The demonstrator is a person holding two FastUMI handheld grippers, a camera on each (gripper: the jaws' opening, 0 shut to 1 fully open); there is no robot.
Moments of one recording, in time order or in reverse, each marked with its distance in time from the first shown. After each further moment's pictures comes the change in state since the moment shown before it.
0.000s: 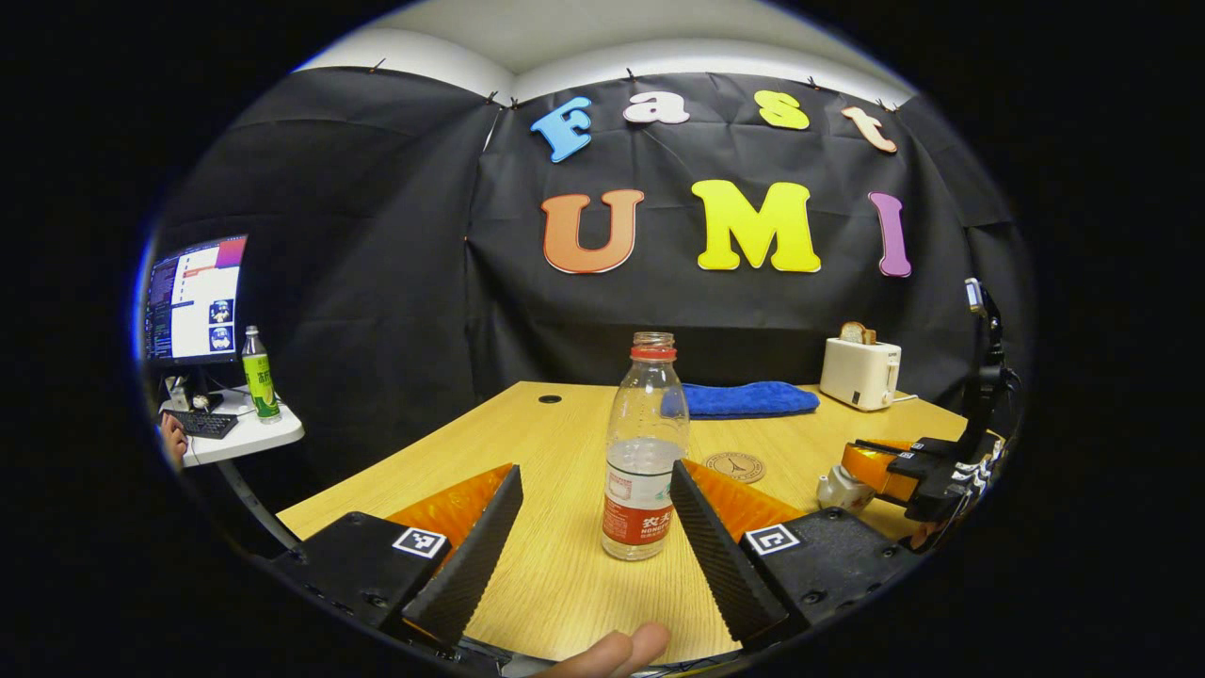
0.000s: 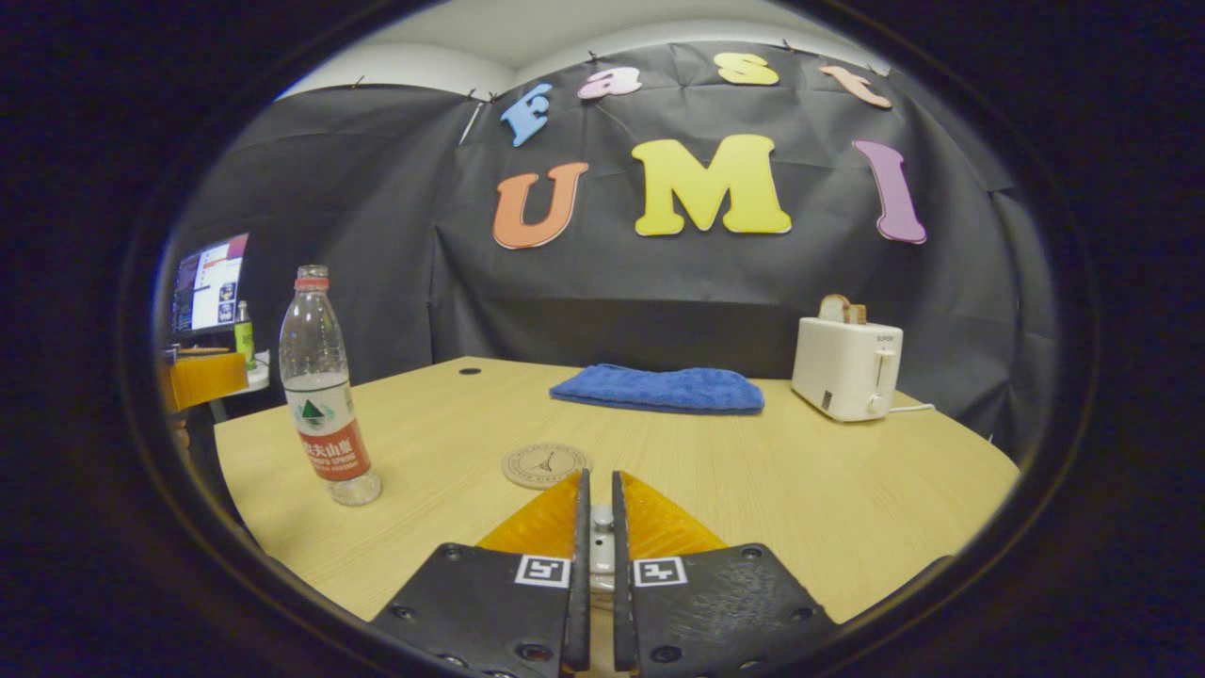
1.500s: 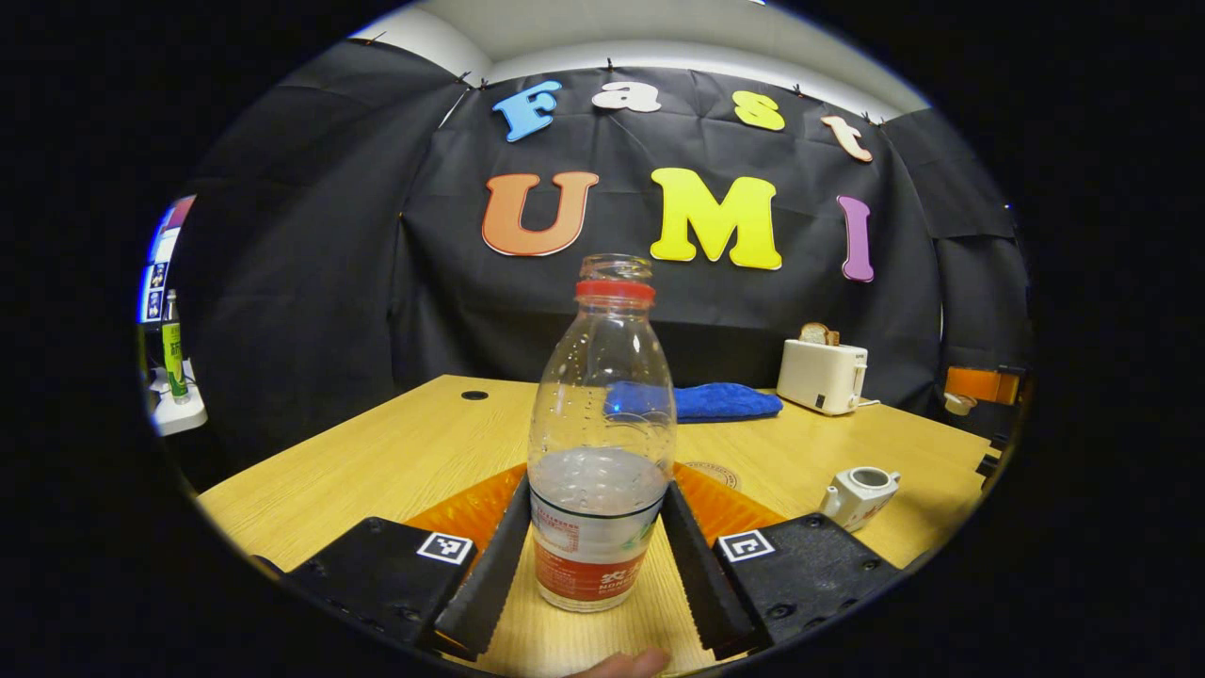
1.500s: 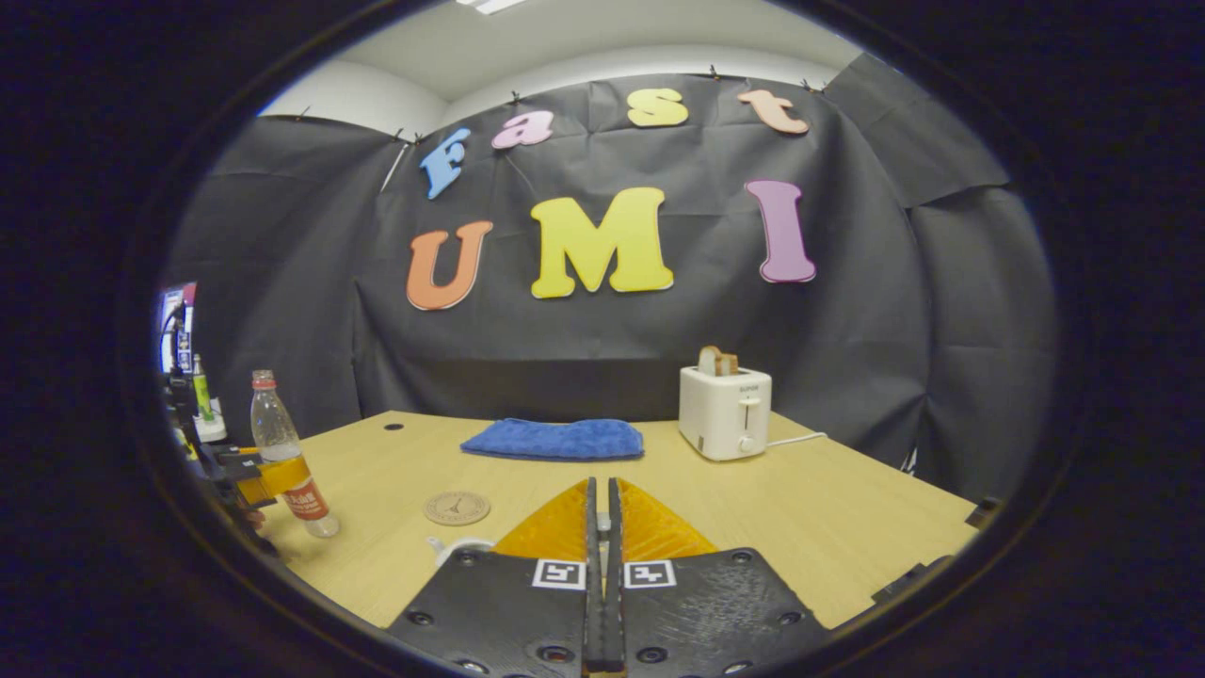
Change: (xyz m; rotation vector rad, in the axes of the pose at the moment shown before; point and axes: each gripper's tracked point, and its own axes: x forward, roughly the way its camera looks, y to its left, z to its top) left arm 0.087 -0.031 -0.027 -0.031 -0.024 -0.206; right arm -0.087 -0.101 0.072 0.102 -0.137 -0.237
